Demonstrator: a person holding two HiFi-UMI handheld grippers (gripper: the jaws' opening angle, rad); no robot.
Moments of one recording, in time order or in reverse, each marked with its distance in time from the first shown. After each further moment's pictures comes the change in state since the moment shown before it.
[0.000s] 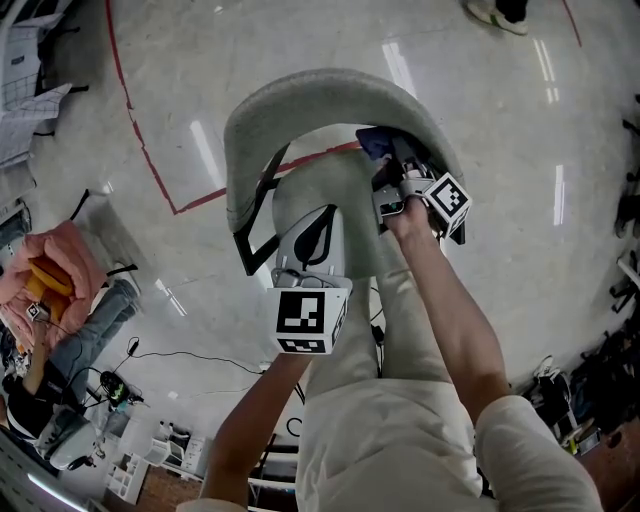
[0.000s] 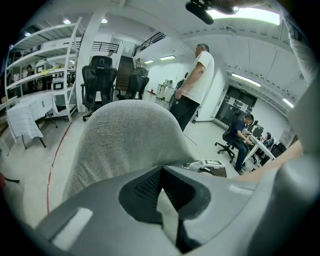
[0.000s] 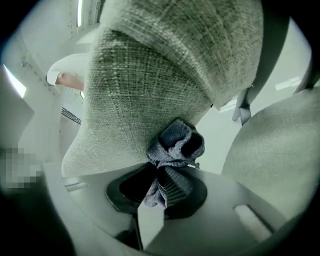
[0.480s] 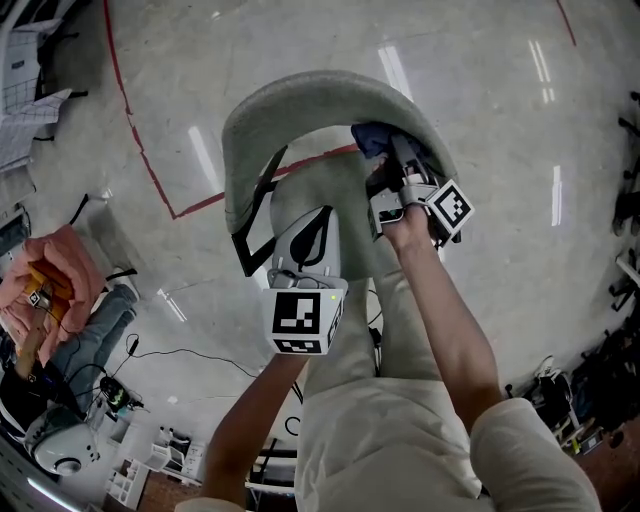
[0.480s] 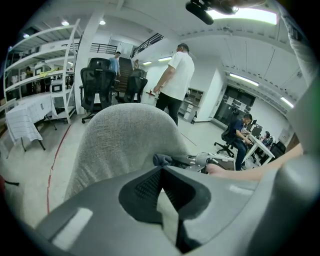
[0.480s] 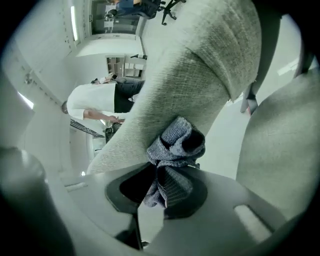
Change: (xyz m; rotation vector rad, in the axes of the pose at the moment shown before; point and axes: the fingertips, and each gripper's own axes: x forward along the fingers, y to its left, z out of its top) left arm -0.008 -0.007 0.002 0.019 -0.013 -0.007; right arm -0.021 0.049 -0.007 0.089 -0.026 0.115
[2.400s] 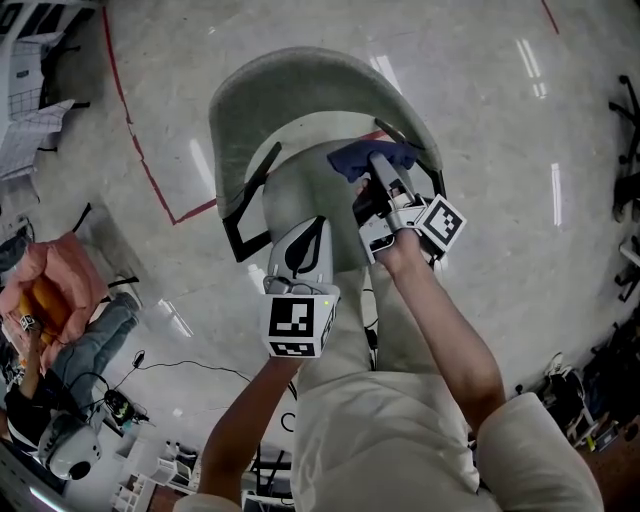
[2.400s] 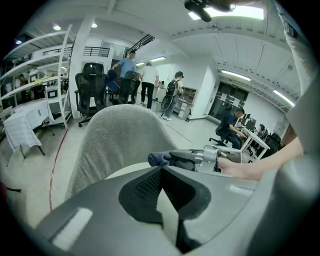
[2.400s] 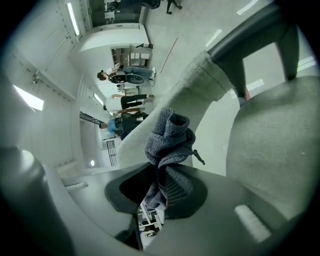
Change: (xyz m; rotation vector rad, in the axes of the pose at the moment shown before) left arm -0.042 -0.034 -0.036 0.068 0.003 -0.026; right arm -0.076 0.016 -0.044 -0.046 0.145 0.081
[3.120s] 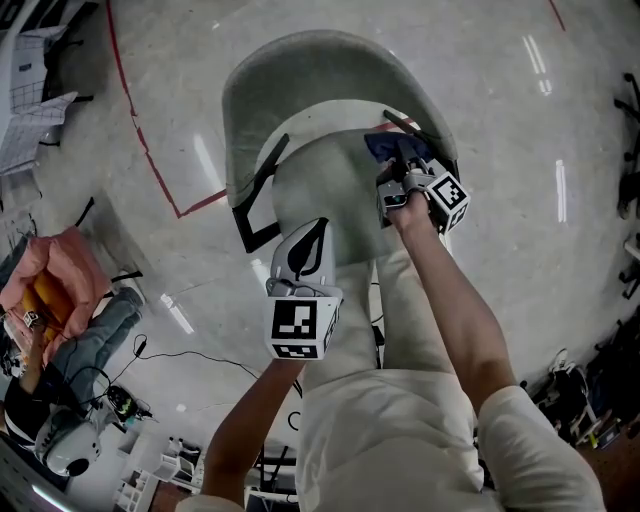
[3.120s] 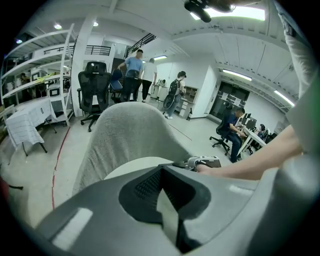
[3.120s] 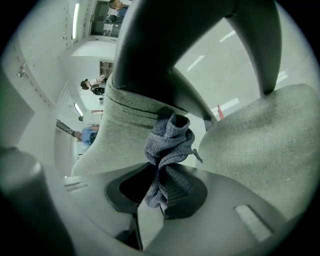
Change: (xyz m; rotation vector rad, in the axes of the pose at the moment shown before) left arm -0.024 0.014 -0.020 -0.009 0.016 0.007; right arm -0.002 -0.115 0.061 0.039 -0.232 -0.251
